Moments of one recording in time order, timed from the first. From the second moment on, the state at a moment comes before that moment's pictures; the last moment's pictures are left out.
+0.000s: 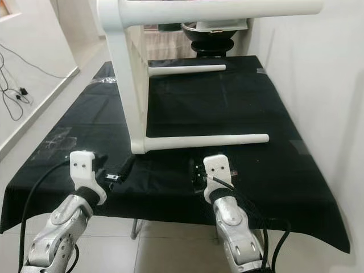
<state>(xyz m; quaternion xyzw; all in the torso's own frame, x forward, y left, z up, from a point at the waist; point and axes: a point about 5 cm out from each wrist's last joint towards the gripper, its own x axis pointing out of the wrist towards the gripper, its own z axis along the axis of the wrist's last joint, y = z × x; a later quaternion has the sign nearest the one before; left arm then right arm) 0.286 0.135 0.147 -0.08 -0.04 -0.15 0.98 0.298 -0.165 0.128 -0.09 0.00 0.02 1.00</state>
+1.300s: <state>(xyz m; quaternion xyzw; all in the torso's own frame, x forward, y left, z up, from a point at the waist) 0.284 0.121 0.148 -0.05 -0.05 -0.21 0.98 0.302 -0.153 0.130 -0.10 -0.01 0.06 0.99</state>
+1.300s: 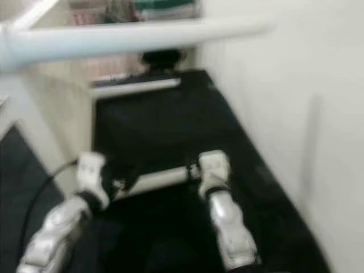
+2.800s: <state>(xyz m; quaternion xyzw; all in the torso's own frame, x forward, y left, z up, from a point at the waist) 0.268 0.118 0.142 0.03 0.01 -0.18 0.98 0.292 -0.215 0.221 -0.27 -0.13 0.03 0.95</state>
